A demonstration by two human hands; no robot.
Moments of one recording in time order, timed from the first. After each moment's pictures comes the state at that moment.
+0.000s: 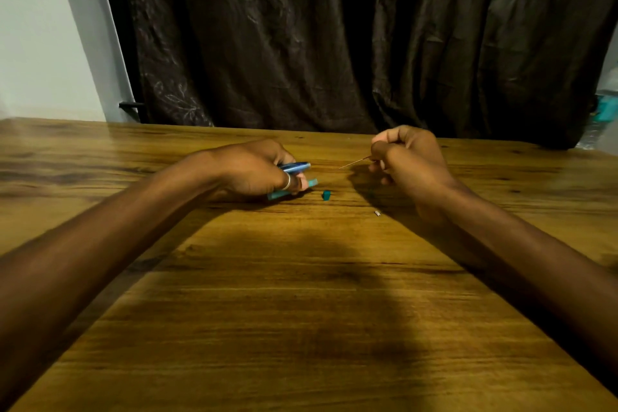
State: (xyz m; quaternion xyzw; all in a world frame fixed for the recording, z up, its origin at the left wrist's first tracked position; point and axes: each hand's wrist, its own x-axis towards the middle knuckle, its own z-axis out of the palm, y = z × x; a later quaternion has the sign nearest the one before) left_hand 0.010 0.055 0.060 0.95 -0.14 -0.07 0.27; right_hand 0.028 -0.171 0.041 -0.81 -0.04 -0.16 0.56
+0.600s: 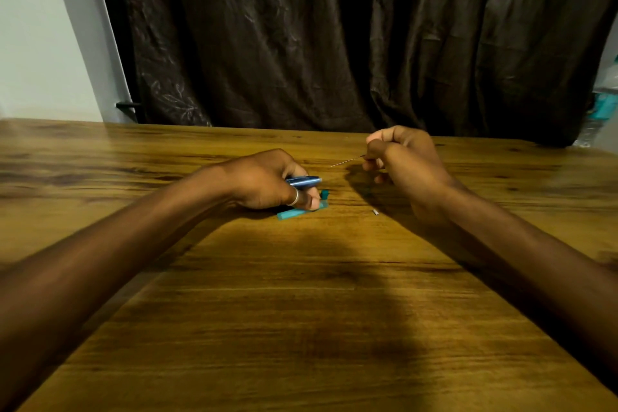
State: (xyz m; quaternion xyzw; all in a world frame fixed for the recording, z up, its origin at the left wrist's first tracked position) left_hand 0.013 0.043 0.046 0.93 -0.17 -0.08 0.30; right_hand 0.027 -0.167 0.040 -0.78 -0.05 -0.14 0.61
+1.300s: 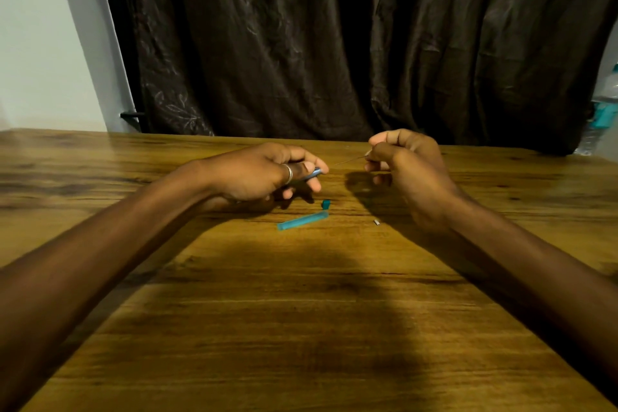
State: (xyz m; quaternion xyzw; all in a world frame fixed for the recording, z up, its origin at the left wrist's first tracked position) left_hand 0.011 0.052 0.055 0.86 -0.21 -0.07 0.46; right_hand 0.027 -0.168 0.042 -0.74 -0.06 -0.15 0.65
